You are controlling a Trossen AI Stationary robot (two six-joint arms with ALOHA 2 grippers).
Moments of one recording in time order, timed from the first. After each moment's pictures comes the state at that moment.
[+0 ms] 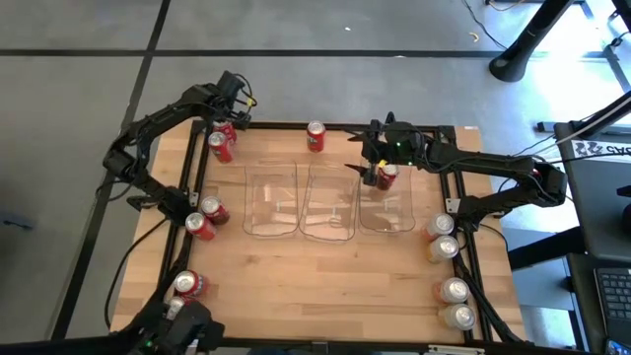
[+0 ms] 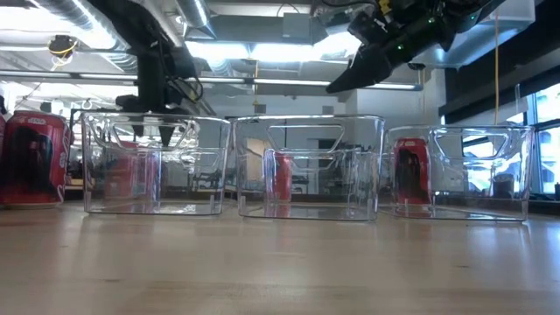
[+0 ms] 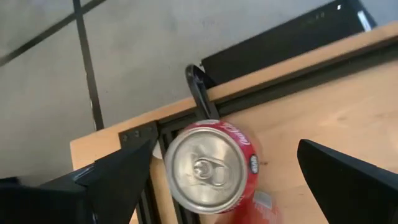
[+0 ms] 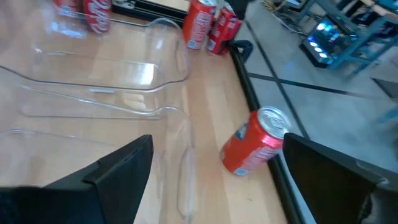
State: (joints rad) left arm 1.01 1.51 1.18 -0.84 -0.43 -0.12; right arm -0.38 1.28 0.89 -0.04 -0.10 -0.43
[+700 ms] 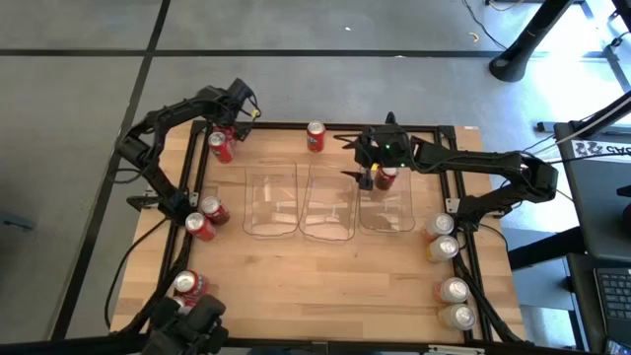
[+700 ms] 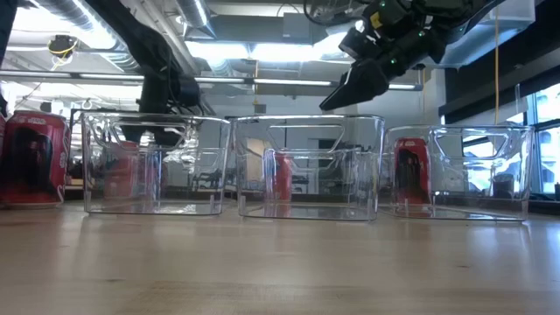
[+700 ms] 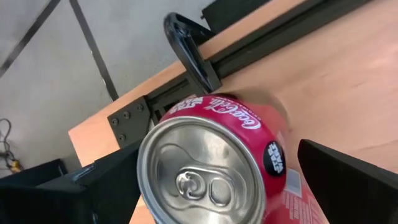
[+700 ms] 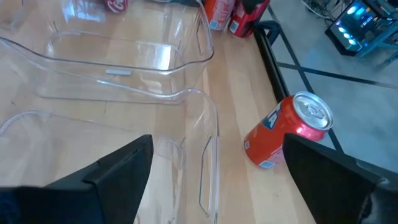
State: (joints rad) left arm 1.01 1.66 1.18 -0.90 -0.44 -0.02; right arm -0.38 1.37 0.89 -0.03 -0.14 -0.43
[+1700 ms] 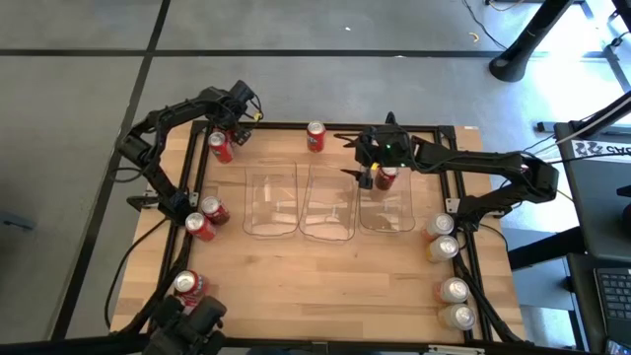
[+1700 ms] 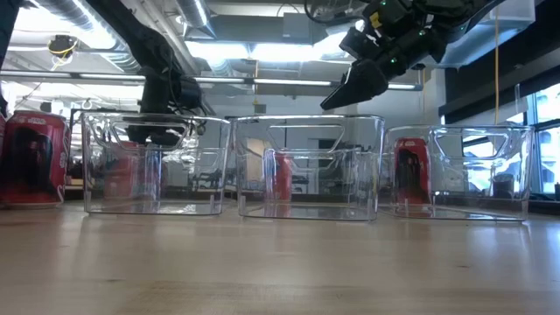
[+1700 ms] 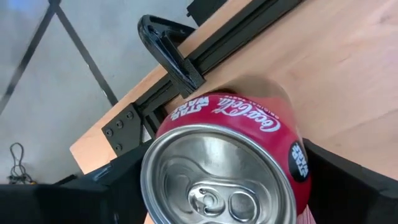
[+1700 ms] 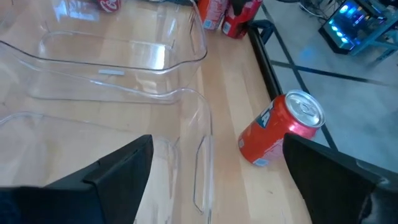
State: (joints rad) left arm 1.00 1.66 1.18 -0.92 -0.43 0.11; right arm -0.38 1.36 0.89 -0.04 -0.11 -0.42
